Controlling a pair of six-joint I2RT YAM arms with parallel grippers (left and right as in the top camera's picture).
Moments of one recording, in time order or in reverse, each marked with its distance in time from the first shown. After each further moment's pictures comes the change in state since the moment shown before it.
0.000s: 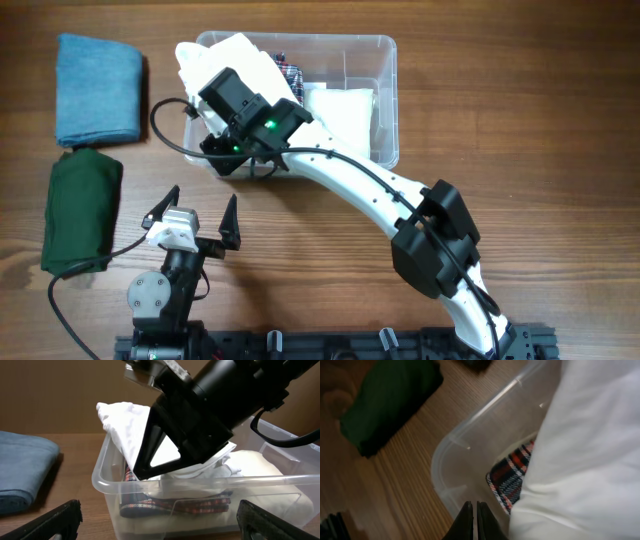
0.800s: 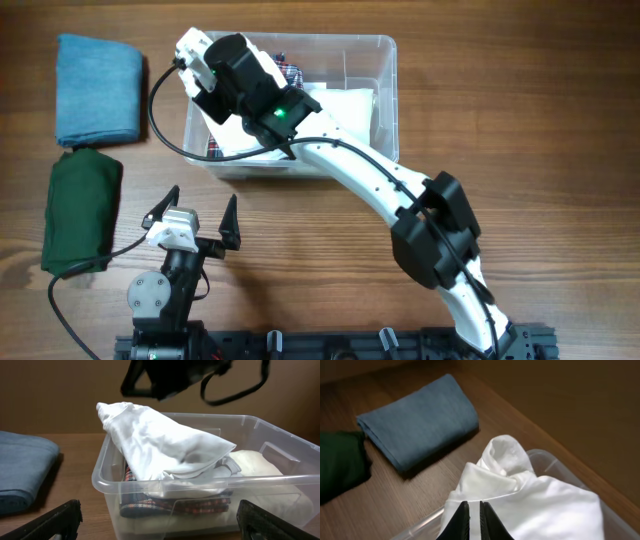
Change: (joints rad) left arm 0.000 0.000 0.000 0.000 0.000 0.000; right arm -0.048 0.040 0.010 0.465 0.252 -0.303
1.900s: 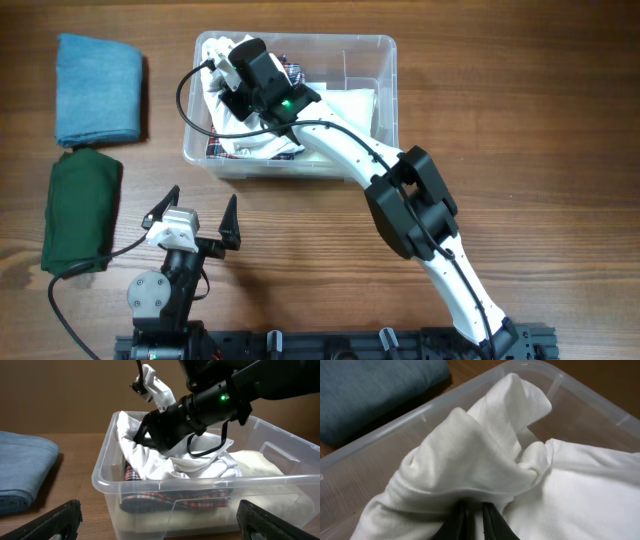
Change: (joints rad) left arm 0.000 0.000 0.000 0.000 0.000 0.000; right arm -0.095 0.199 0.035 0.047 -0.049 0.035
